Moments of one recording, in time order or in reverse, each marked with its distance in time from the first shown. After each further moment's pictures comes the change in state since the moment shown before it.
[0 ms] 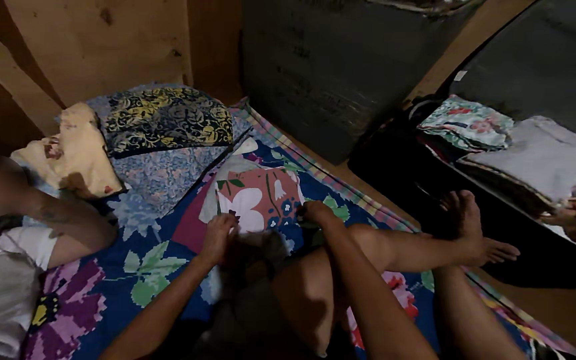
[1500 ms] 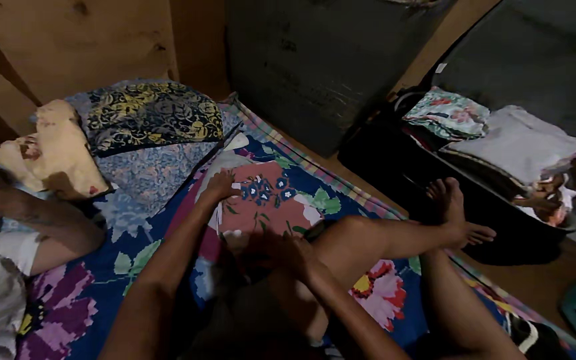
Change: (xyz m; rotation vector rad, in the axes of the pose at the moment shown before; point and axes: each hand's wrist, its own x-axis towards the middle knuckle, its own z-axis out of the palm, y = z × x) left_hand 0.147 -0.009 -0.020 0.122 -0.468 -0.295; right_hand -0.123 -0.057 0.066 0.000 -0.017 -0.186
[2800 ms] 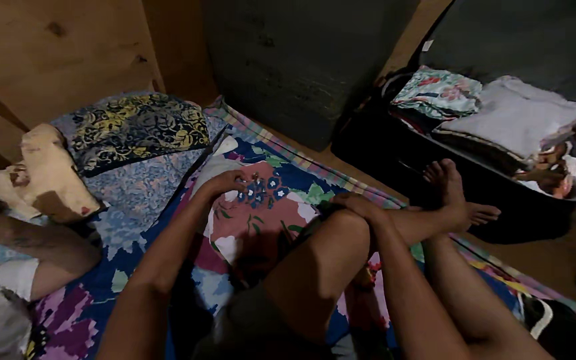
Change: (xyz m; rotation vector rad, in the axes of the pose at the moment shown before) left_hand 0.013 0.046 -0.022 -0.281 -0.230 0.287; right_hand 0.022 0.182 -0.086 0.468 0.184 0.199
